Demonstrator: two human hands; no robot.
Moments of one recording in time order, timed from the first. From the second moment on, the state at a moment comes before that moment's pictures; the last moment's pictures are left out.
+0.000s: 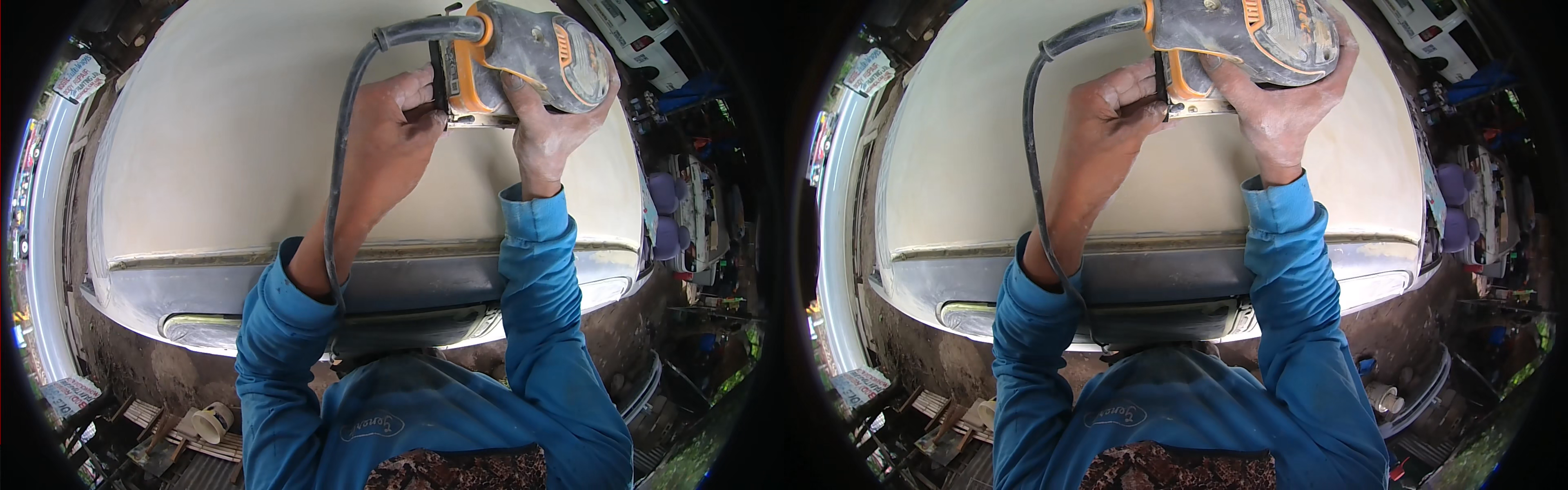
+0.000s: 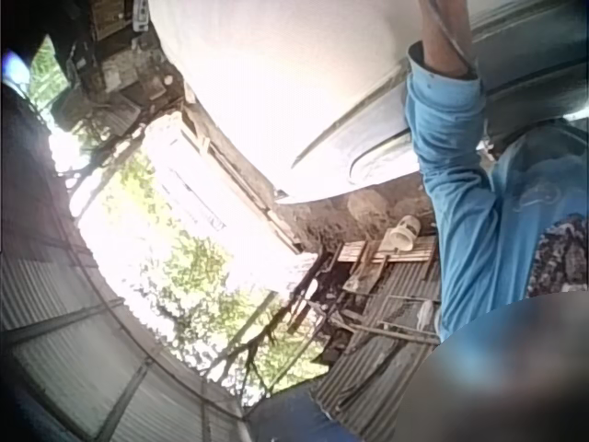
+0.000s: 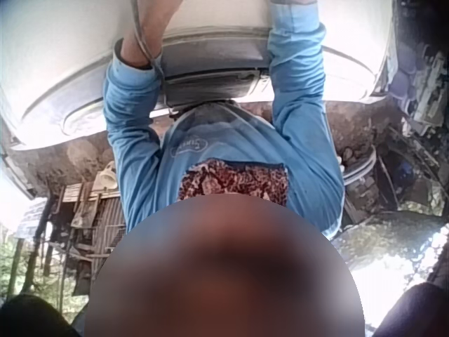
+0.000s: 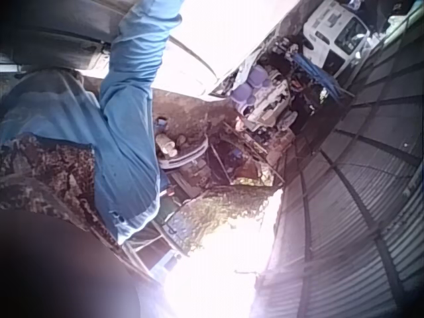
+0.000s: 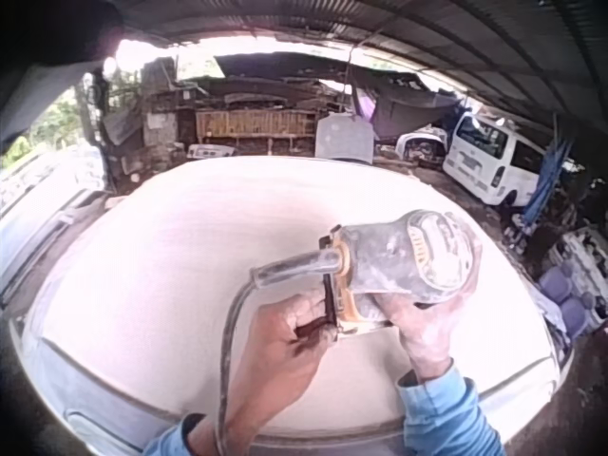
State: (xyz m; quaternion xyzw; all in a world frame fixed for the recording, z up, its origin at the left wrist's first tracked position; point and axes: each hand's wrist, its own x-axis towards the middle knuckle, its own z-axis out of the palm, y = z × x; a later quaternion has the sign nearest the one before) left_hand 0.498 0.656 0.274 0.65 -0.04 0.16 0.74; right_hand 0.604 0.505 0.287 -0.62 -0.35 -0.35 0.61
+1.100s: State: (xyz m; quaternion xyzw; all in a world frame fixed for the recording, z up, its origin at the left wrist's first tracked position) left_hand 0.495 0.652 0.286 0.43 -0.01 0.18 0.89; right_hand 0.603 0.506 0.268 -0.46 -0.34 -0.17 0.80
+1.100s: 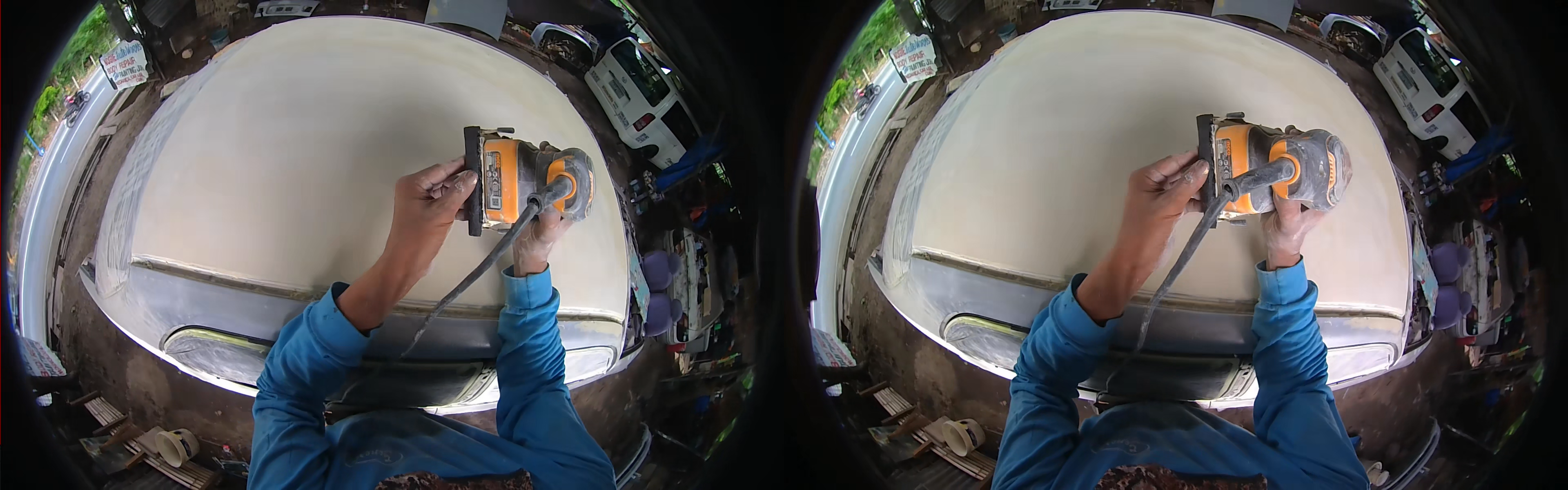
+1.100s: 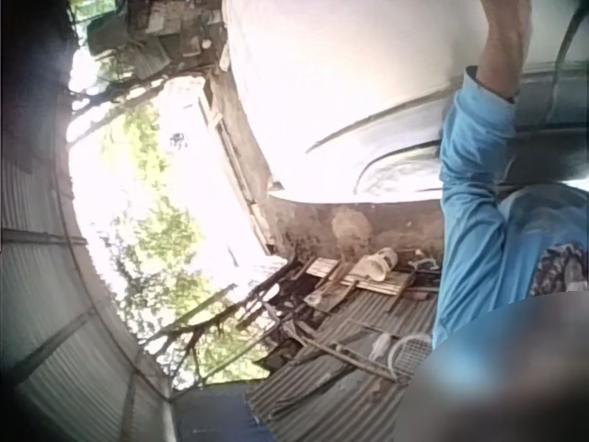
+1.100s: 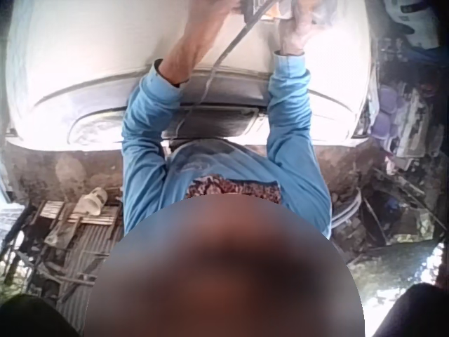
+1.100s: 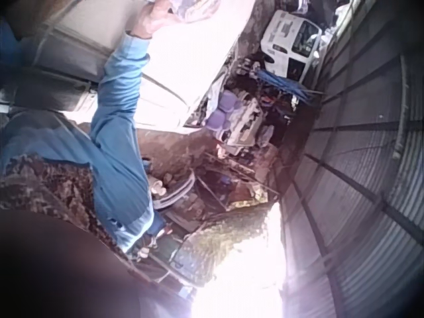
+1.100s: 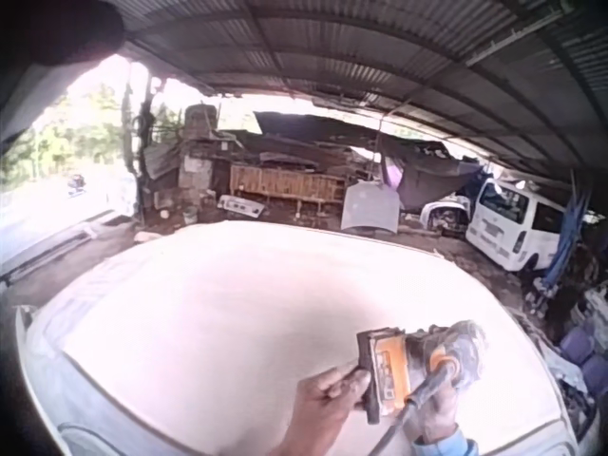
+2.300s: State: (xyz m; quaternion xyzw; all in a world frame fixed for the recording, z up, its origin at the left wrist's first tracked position) left_hand 0.484 0.629 0.286 0.64 -0.01 0.45 0.62; right_hand 0.558 0.542 0.275 -0.27 -0.40 0.00 0.88
